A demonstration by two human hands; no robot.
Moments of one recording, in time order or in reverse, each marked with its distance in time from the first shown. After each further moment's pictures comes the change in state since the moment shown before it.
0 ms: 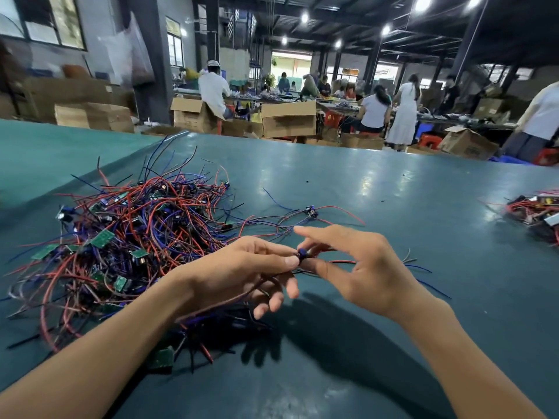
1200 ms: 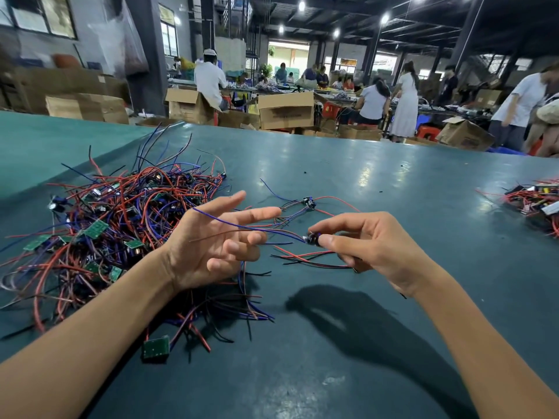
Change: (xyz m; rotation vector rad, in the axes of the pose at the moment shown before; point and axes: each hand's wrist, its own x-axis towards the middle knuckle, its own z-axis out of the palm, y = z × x) left_hand -0.017 0.017 -0.026 -0.555 -0.038 -0.039; right_hand 0.000 0.013 -0.024 0.515 -0.140 0.646
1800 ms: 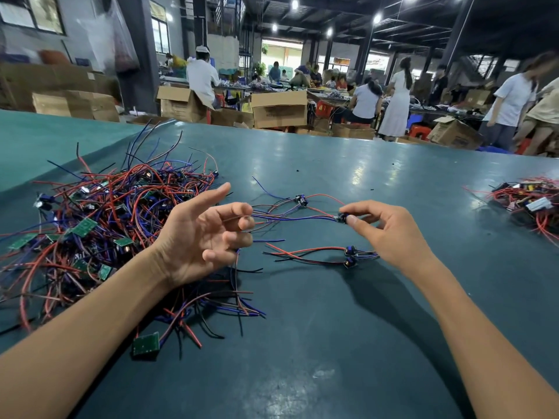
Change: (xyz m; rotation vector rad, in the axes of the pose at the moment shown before) left_hand 0.006 -0.005 -0.001 0.092 0.198 0.183; right_hand 0.010 0.039 -0.035 -0.319 0.392 -0.046
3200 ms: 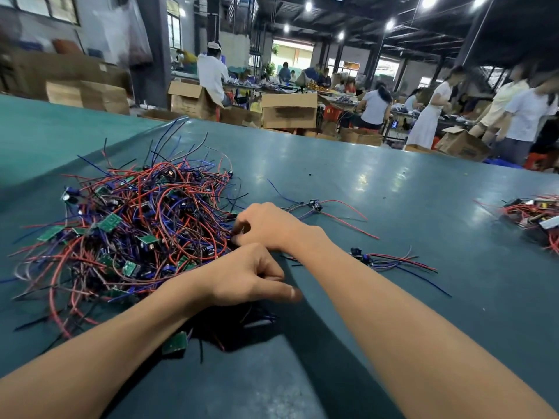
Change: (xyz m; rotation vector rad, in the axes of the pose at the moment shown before) left_hand -0.006 -0.029 0.008 1.239 -0.126 0.085; right_hand 0.063 -0.095 0.170 -0.611 -0.637 -0.163
